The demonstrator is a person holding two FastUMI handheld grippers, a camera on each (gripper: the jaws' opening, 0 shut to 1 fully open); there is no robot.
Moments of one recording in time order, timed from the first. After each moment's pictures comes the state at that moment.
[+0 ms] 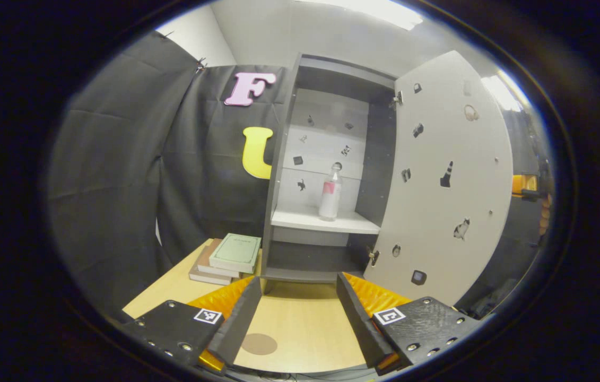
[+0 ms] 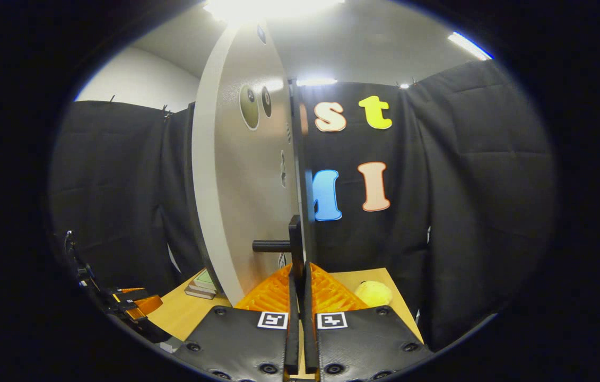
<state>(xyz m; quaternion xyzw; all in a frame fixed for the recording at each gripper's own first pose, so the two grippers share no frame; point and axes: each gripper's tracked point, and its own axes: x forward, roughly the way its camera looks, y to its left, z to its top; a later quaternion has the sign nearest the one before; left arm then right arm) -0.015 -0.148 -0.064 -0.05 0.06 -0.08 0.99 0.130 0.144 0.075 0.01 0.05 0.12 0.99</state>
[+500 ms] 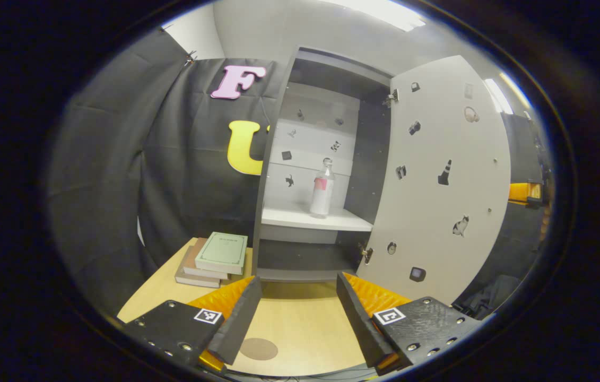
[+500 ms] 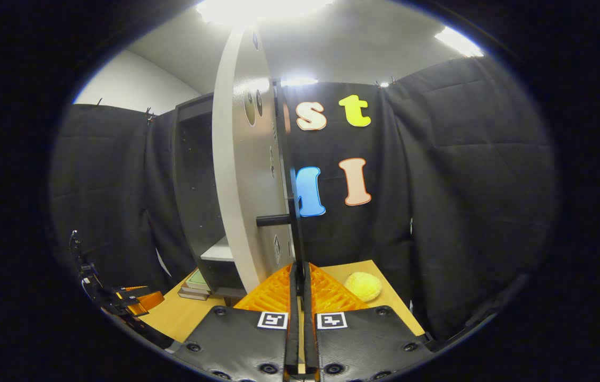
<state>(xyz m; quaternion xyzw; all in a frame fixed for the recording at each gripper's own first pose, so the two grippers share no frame) 0.015 -0.141 -0.071 -0.05 0.07 -0.14 0.99 0.097 0.141 0.057 0.02 0.06 0.06 1.00</state>
